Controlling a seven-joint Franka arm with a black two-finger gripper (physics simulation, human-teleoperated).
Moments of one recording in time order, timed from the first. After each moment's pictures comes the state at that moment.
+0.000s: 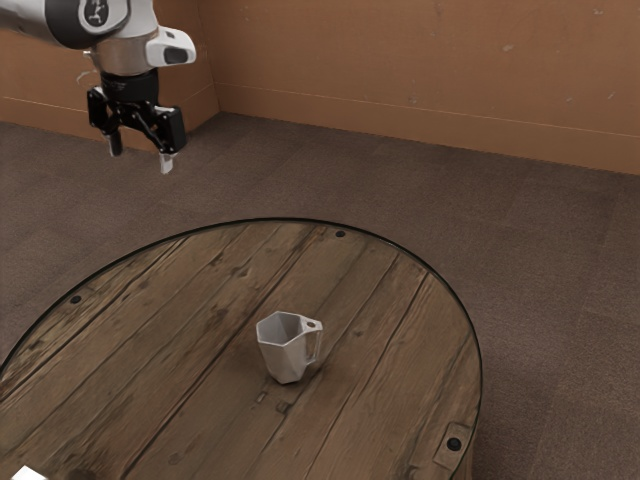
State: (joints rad) arm -0.14 -0.04 0.15 -1.59 0.18 1.52 -0.07
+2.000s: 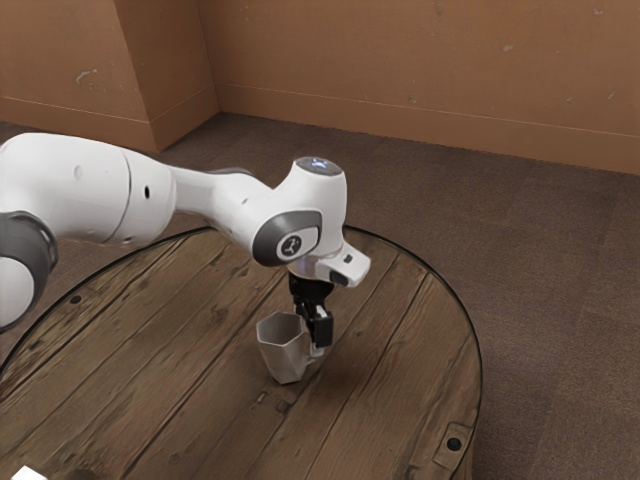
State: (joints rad) arm -0.22 0.43 -0.07 -1.80 0.13 2.08 0.37
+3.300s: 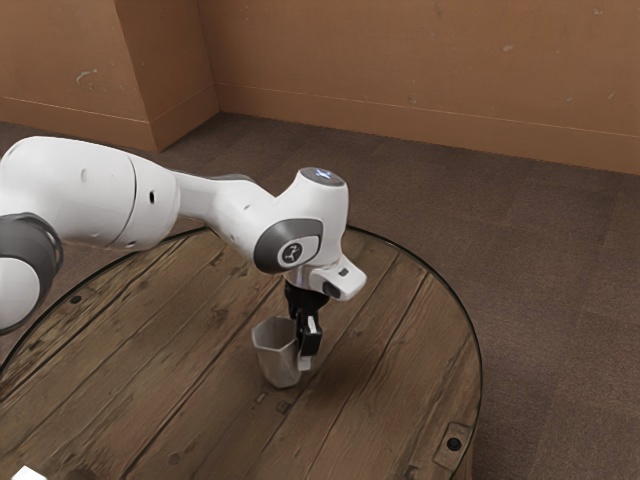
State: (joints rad) arm -0.22 0.45 -0.07 -1.81 0.14 2.03 0.48
